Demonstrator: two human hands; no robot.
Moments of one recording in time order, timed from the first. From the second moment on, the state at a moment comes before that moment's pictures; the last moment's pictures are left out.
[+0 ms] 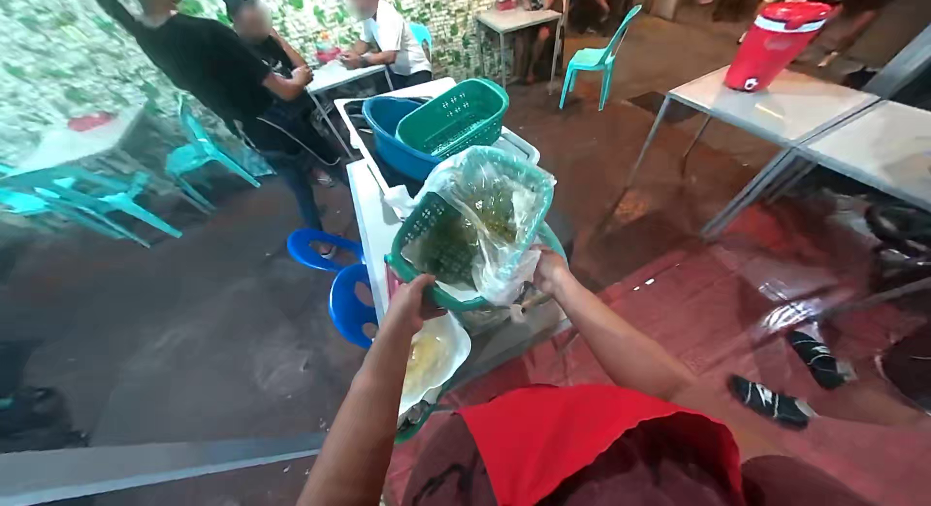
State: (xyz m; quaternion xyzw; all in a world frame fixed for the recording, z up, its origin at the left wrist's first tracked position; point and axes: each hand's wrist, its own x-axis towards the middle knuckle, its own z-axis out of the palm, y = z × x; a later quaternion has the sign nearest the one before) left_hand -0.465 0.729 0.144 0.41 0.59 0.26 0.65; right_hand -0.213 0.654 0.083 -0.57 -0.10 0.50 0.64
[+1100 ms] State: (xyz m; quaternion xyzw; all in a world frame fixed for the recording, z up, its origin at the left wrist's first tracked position) left_hand -0.601 0.699 0.107 0.35 0.64 0.34 0.60; right_hand -0.196 0.668 0.048 -0.74 -0.57 0.33 0.14
